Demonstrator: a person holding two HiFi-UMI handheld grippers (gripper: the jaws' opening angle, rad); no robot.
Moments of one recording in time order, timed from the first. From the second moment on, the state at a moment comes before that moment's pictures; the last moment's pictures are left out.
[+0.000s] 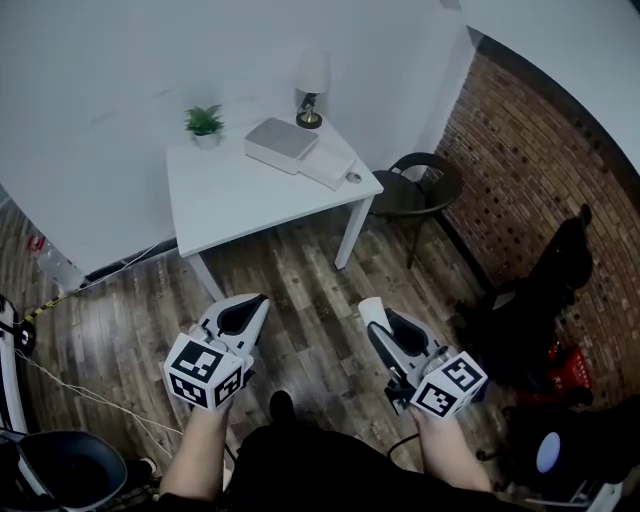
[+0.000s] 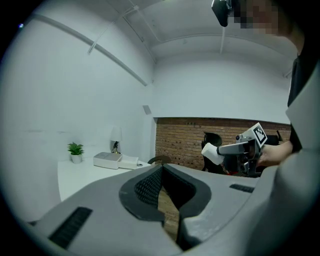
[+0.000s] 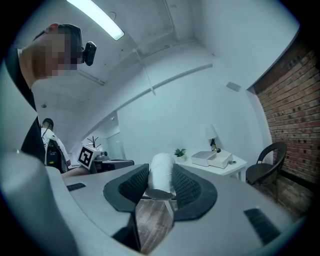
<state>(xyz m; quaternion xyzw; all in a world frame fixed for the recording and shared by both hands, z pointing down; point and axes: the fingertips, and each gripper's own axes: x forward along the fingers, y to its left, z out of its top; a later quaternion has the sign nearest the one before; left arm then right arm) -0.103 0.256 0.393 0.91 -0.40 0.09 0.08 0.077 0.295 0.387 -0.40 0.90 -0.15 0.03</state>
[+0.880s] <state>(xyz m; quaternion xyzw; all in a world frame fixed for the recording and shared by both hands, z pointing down) -0.174 0.133 0.414 0.91 -0.39 0.08 0.11 0.001 0.154 0.393 -0.41 0.90 -0.17 0.02</state>
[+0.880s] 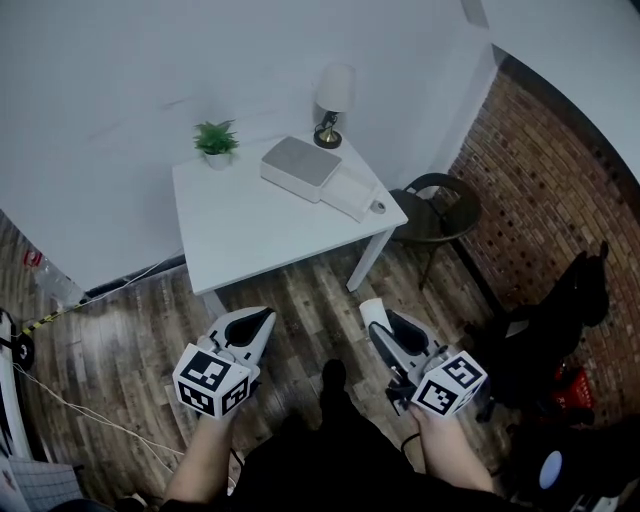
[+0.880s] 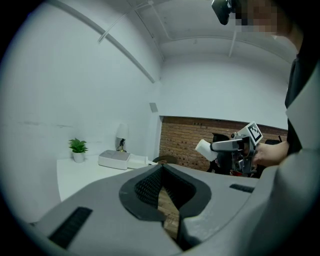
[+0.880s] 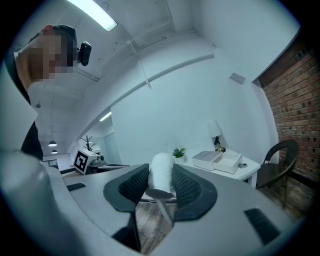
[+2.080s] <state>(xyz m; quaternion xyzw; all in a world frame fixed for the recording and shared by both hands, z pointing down) -0.022 -0.152 0.429 0.89 -0.41 0.13 0.12 0.149 -0.161 0.434 -0.36 0.90 -0.23 0.03</state>
